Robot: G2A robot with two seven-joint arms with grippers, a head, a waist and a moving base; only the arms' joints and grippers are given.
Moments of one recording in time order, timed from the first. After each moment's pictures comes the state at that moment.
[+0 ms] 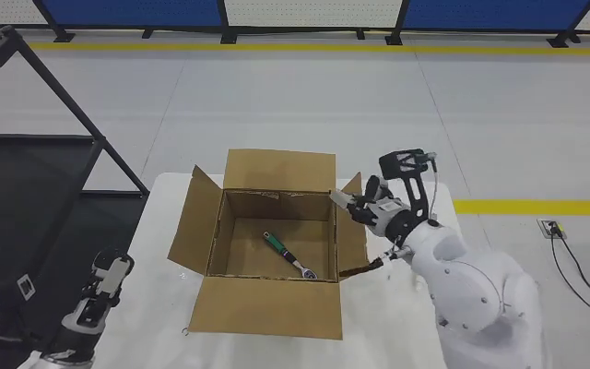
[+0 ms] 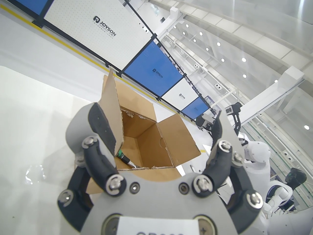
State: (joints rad) left arm 1.74 -1.23 -1.98 -2.16 0.10 -0.39 -0.28; right arm -0.84 -1.44 1.29 -2.02 -0.98 0.09 1.02
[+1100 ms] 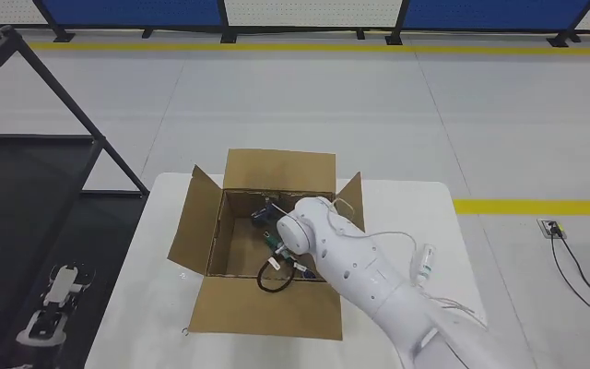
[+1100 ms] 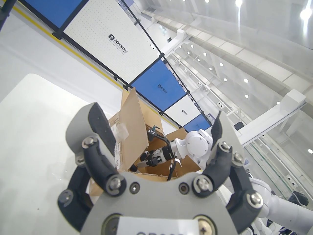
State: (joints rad) left arm 1.78 -1.23 -2.10 -2.09 -0.03 -0.44 -0.28; right arm -0.17 -1.75 0.54 -0.60 -0.77 -0.01 1.16
